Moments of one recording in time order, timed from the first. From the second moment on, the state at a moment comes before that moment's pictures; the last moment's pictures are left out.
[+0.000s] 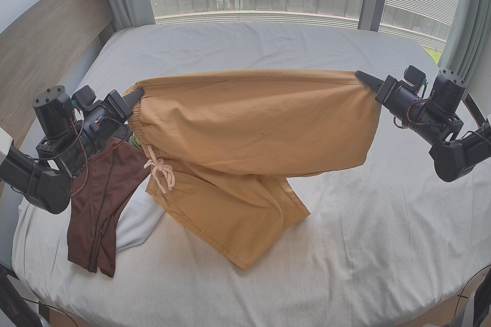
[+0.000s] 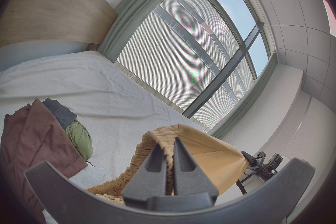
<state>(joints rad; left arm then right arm) -0.13 1.86 -0.80 -1.17 -0.26 -0.65 0.16 1.93 -1.00 -1.13 0.41 0.53</state>
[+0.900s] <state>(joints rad) -0.13 2.15 -1.05 -1.19 -0.24 -0.65 0.12 2.20 -1.24 -1.15 0.41 0.60</state>
